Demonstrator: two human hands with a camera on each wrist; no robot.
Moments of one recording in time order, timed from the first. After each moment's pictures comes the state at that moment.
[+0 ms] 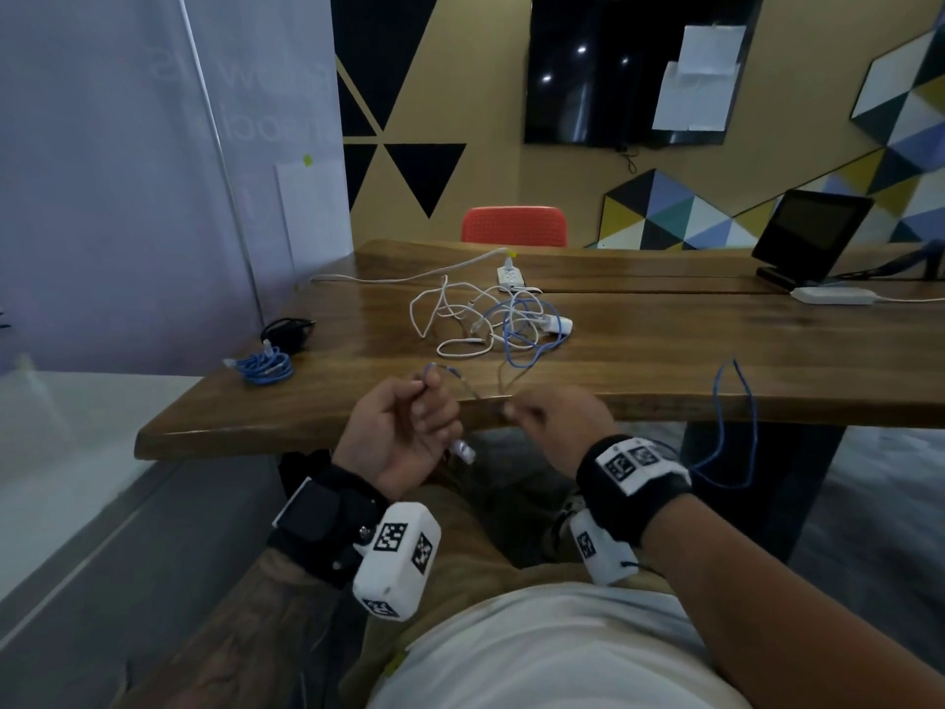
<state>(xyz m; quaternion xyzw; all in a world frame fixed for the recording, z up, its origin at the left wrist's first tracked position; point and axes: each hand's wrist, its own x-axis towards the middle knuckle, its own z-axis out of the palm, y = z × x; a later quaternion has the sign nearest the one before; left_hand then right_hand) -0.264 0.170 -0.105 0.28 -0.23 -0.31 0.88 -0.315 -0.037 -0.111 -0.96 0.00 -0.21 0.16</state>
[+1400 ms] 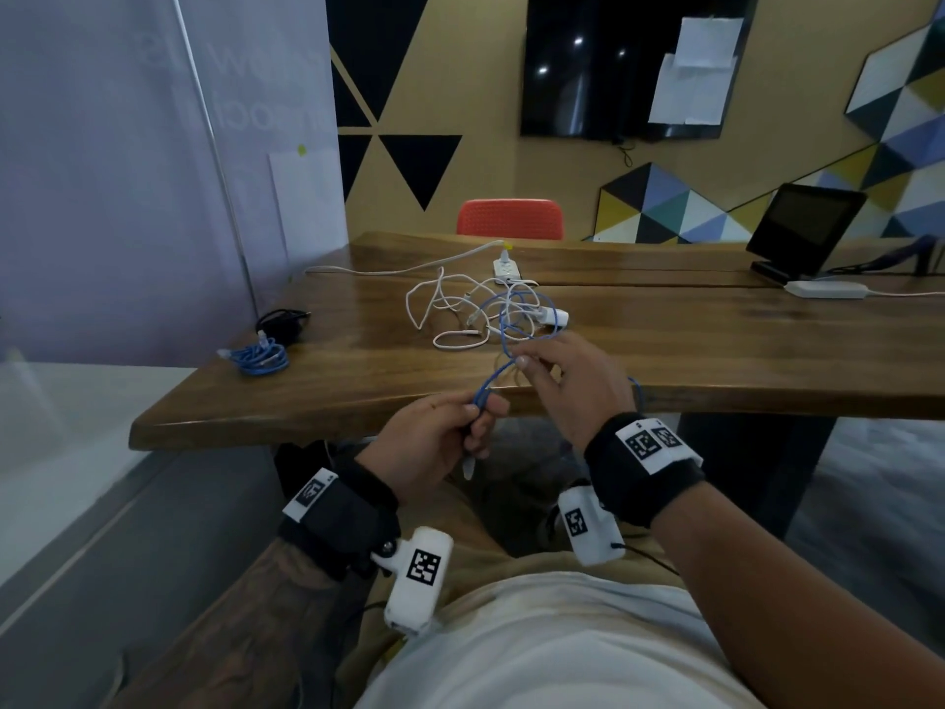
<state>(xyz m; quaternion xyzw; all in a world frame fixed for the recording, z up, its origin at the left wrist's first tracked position) -0.284 0.152 -0.112 0.52 -0.28 -0.28 0.76 -0.323 -0.039 -0.092 -0.91 -0.01 -0.37 0.21</state>
